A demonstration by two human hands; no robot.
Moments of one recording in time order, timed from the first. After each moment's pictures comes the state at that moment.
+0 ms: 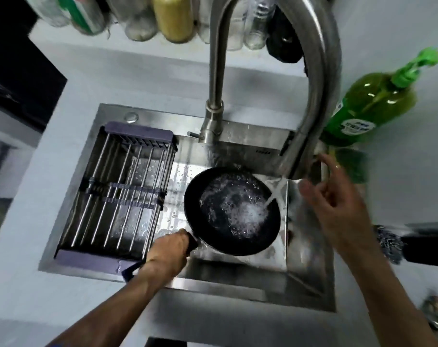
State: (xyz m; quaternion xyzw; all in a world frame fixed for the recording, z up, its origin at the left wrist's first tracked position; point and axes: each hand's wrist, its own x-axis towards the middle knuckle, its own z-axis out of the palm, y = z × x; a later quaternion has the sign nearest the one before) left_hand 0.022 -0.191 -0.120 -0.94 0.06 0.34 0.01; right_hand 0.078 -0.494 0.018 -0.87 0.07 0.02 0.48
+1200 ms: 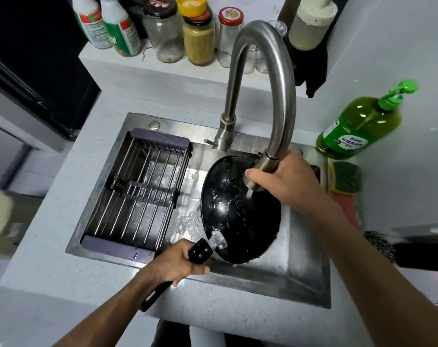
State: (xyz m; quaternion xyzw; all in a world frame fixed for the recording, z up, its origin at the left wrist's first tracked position) left_hand -0.019 -0.175 -0.068 -0.72 -0.09 0.42 -0.53; right_hand 0.125 -0.410 0.074 -0.93 -0.06 0.12 0.35
